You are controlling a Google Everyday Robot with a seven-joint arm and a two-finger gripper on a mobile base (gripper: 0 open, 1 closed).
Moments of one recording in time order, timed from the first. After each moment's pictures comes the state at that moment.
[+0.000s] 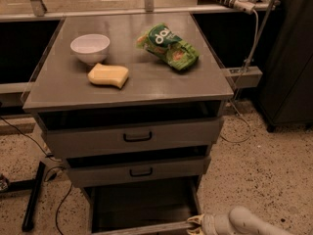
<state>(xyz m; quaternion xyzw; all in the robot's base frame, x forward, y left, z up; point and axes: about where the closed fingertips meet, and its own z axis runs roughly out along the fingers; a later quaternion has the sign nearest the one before) 0.428 -0.171 0.184 -0.67 0.64 0.18 0.34</state>
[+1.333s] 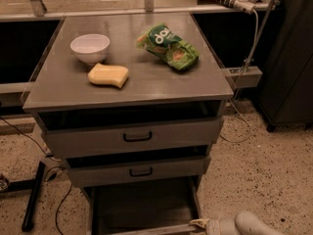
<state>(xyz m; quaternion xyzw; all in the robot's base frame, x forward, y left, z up) 0.403 -0.187 0.177 -0.66 0.64 0.21 0.34</state>
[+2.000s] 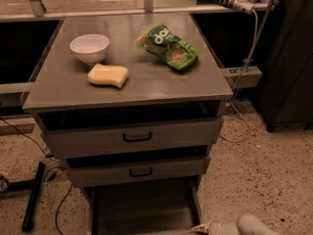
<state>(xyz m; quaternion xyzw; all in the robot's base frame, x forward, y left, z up) 0.394 -0.193 0.180 -0.65 0.64 0.21 0.34</state>
